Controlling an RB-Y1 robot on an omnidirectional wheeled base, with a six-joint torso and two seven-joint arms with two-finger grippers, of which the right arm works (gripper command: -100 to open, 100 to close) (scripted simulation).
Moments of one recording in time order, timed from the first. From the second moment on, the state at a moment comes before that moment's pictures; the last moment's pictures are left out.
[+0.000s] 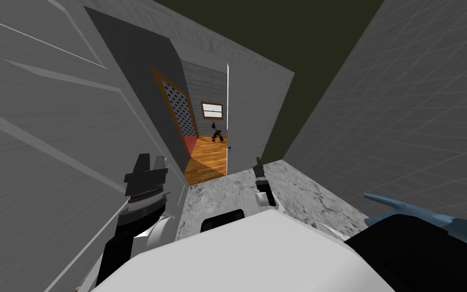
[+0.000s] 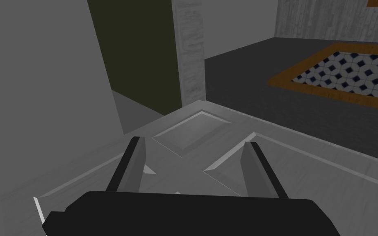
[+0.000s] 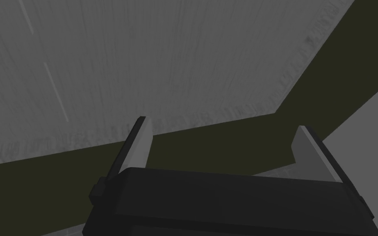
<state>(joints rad) 0.29 -0.11 -0.04 -1.64 -0.10 -0.65 0.04</state>
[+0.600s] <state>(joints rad) 0.24 -0.13 -0.03 -1.49 -0.09 -0.67 0.01</state>
